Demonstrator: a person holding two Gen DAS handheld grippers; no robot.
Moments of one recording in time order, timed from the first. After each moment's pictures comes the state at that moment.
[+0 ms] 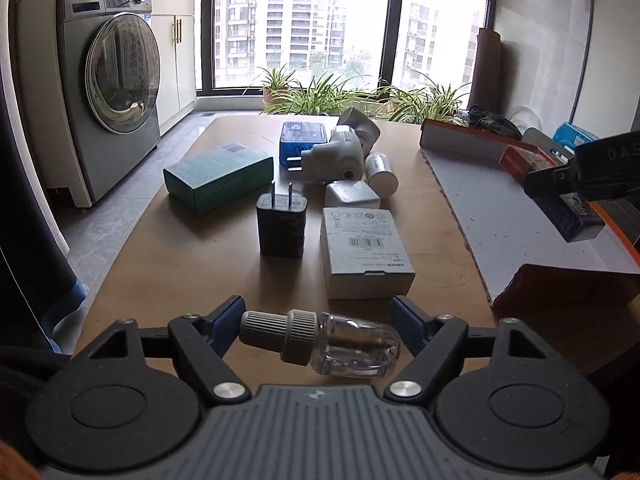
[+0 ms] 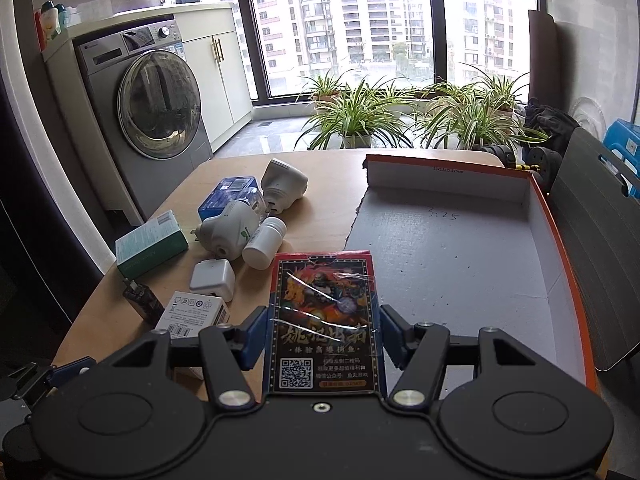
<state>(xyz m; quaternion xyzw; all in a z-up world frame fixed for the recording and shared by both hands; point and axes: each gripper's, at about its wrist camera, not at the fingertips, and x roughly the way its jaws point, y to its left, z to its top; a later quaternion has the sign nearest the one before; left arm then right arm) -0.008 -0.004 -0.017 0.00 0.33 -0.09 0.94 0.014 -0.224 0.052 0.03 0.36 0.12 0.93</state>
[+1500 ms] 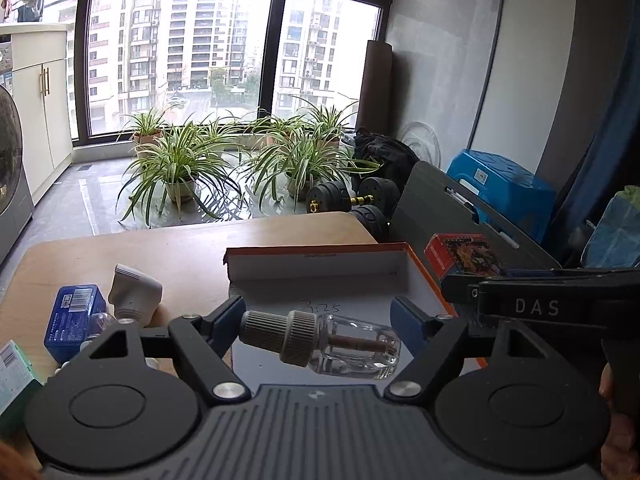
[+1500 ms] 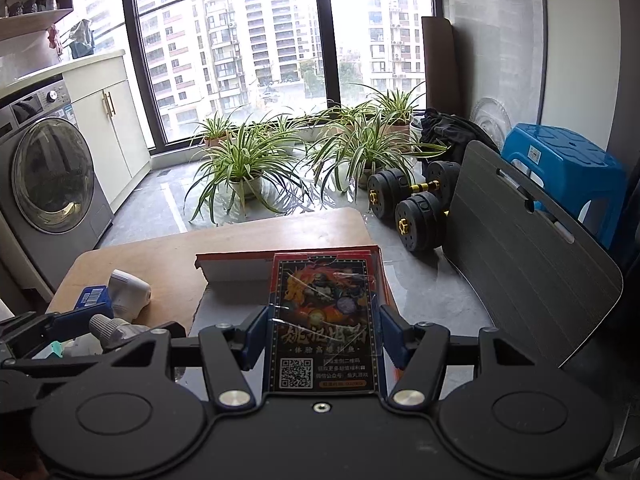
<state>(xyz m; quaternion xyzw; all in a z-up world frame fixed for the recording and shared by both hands) 0.127 -0.174 0.061 0.01 0.31 -0.24 0.92 0.101 -0.342 0.093 0.06 0.34 -0.03 0.94</state>
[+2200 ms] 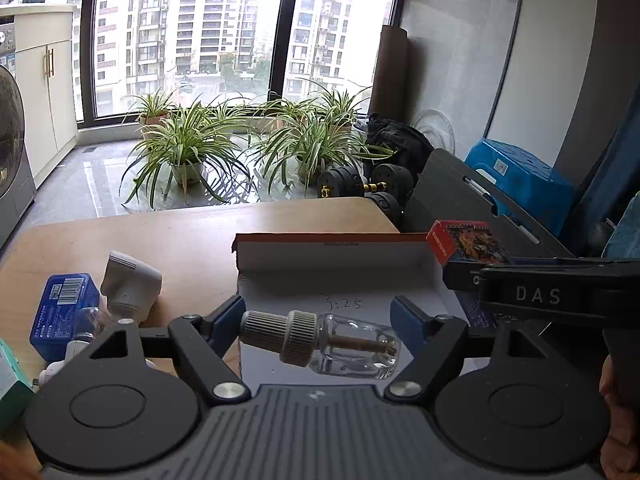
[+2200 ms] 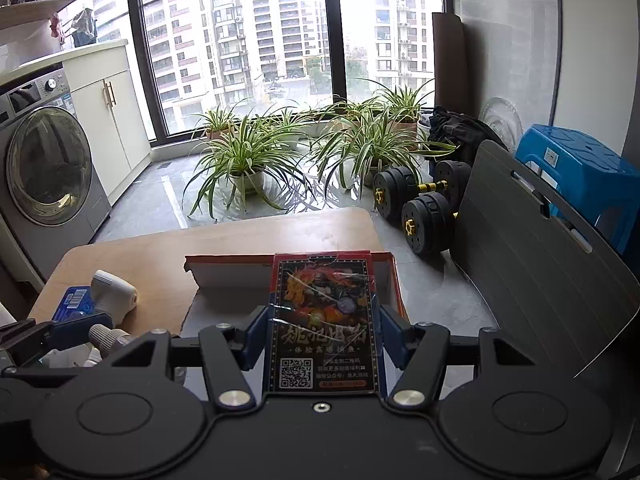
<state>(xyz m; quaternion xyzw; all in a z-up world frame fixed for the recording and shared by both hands) 0.155 -0.178 0.044 0.01 0.33 -0.23 0.92 0.138 -0.341 0.073 0.05 0.34 -0.02 0.94</state>
